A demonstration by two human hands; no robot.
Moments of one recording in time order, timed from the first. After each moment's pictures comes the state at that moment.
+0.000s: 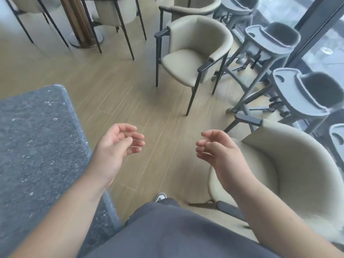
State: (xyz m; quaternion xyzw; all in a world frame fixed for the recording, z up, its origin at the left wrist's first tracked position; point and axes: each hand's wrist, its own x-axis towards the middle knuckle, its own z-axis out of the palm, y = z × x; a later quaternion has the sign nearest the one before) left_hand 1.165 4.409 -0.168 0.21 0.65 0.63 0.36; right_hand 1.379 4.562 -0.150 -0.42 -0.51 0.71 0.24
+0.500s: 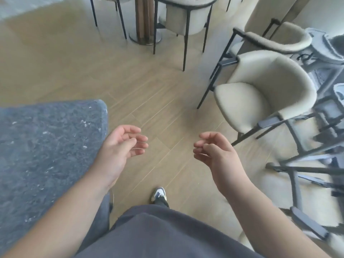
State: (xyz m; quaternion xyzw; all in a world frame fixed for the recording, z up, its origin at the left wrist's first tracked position) left_hand 0.883 4.520 -0.195 0.05 0.67 0.69 0.27; right_hand 1.023 4.725 -0.169 -0.36 -0.59 0.71 0.11
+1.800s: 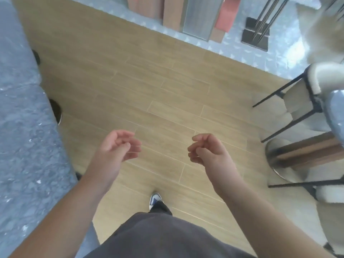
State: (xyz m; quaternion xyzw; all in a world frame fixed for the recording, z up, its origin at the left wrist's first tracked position) left_hand 0.226 4.486 -0.192 -0.35 0.60 0.70 -0.19; right_hand 0.085 4.686 -0.149 0.09 -0.76 0.58 -0.29
